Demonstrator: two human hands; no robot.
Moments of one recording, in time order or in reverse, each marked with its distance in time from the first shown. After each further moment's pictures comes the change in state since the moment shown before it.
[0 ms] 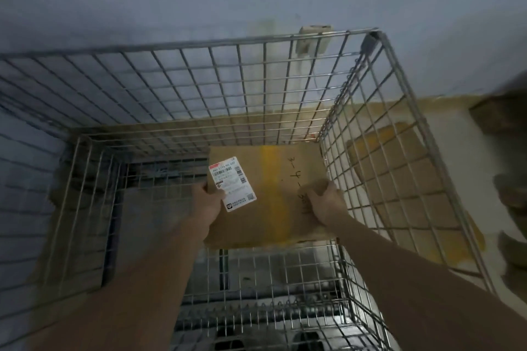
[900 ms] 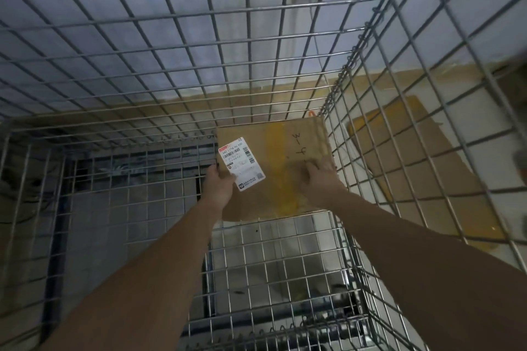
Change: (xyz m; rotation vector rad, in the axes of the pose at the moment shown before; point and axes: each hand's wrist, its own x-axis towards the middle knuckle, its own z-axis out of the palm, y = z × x) left_hand 0.156 -0.047 0.108 0.032 -0.122 0.144; right_hand 0.149 0.033 0.058 -0.644 -0.080 -0.271
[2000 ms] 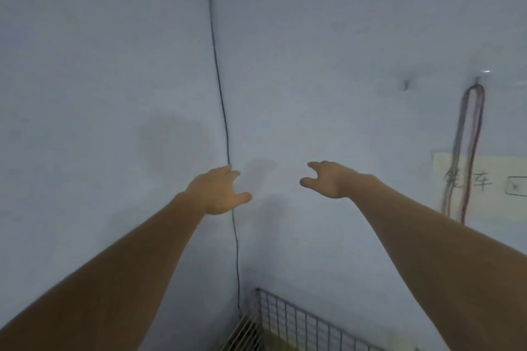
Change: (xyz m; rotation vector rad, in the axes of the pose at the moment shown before) left_hand -0.875 0.488 -0.499 0.975 0.910 0.467; right_hand -0.750 -0.415 -0.661 -0.332 0.561 -0.956
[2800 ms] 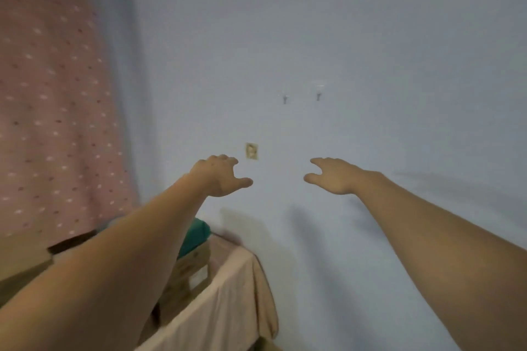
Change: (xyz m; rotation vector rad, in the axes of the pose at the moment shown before) left_hand -0.908 -0.202 -0.230 0.394 0.029 -1.670; right_hand -0.501 -0.786 0.101 0.183 -0.356 -1.576
